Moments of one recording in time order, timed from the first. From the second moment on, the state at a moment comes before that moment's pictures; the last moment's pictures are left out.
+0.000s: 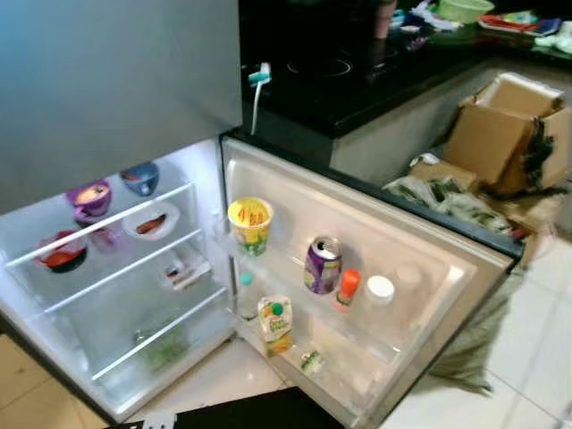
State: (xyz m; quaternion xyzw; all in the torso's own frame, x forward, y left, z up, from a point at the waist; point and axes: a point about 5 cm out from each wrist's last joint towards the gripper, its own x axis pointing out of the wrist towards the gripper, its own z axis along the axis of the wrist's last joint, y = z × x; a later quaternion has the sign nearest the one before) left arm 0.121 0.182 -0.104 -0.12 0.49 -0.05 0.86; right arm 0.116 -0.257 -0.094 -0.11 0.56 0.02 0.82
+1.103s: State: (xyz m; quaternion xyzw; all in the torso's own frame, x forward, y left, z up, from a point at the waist) left arm 0.115 0.182 -0.107 -0.12 0.51 -0.04 0.85; right arm 0.112 -0.268 -0.093 -0.13 0.56 -0.02 0.82
